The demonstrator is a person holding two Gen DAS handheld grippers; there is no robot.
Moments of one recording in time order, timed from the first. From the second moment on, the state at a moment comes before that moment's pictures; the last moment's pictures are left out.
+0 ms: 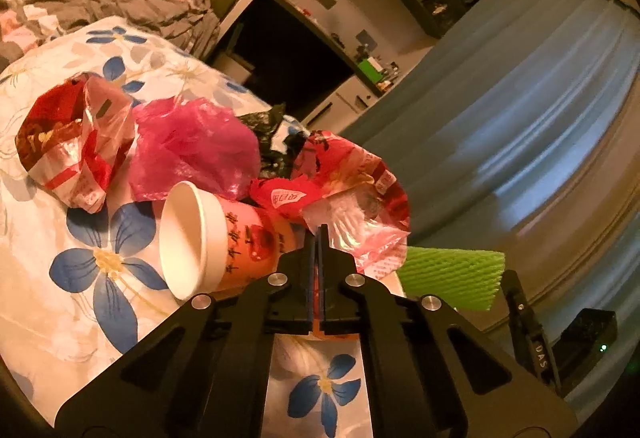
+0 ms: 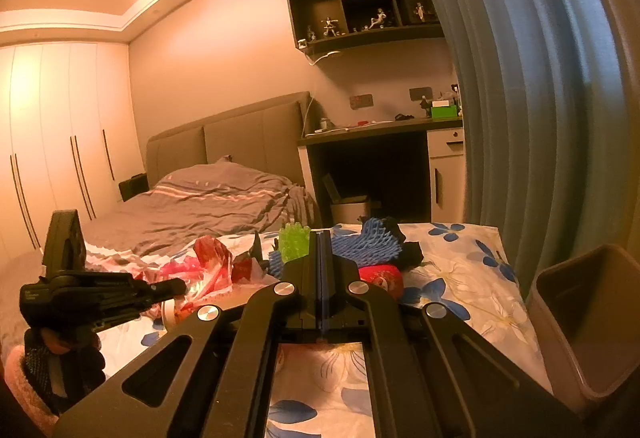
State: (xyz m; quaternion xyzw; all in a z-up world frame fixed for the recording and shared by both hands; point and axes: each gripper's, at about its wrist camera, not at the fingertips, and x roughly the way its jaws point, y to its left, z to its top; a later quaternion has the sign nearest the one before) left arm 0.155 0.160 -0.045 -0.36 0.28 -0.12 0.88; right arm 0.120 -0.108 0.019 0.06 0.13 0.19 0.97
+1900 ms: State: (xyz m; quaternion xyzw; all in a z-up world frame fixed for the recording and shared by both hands) left arm 0.159 -0.126 0.025 -0.15 0.22 -0.31 0.91; right arm 0.074 -0.313 0.027 0.11 0.06 0.00 0.99
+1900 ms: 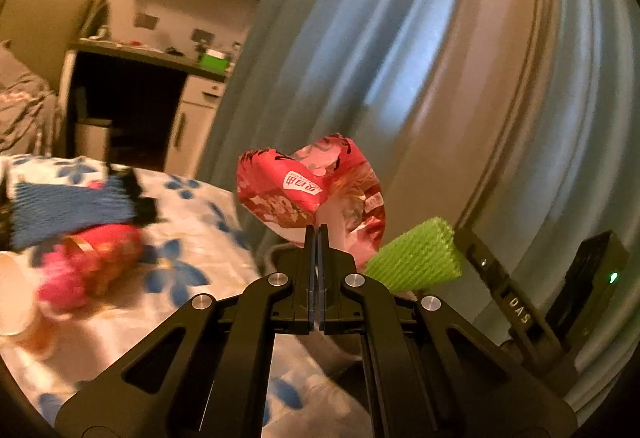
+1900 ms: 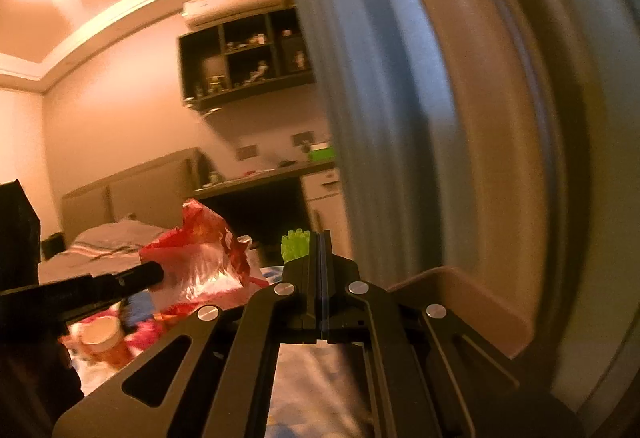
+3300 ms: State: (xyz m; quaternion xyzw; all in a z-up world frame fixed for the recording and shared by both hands) left arm 0.212 -0.212 -0.049 -0.11 0.28 -0.27 0.91; right arm 0.129 -0.391 -0.024 0.15 0.13 -0.05 0.98
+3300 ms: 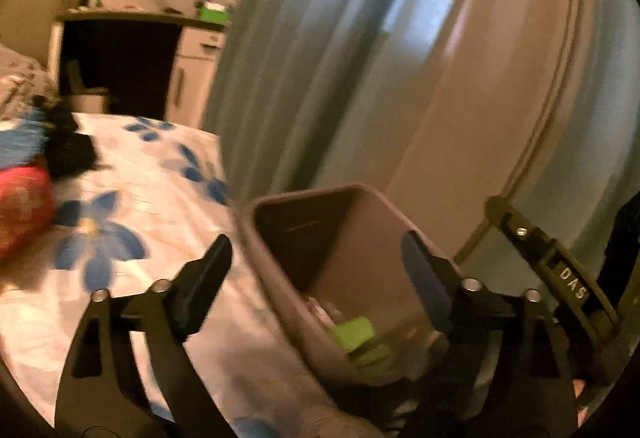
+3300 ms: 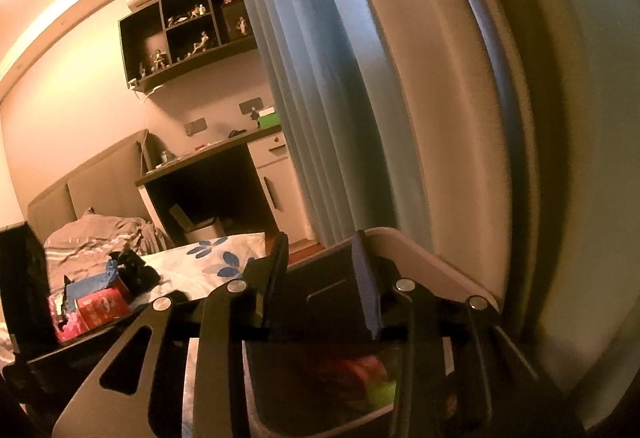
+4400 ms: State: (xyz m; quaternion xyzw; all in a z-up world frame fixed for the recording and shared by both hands) left arm 0.101 0.028 -0.056 -0.05 0.21 0.04 0.98; right arm 0.094 -0.207 -0.036 0.10 0.16 0.09 0.98
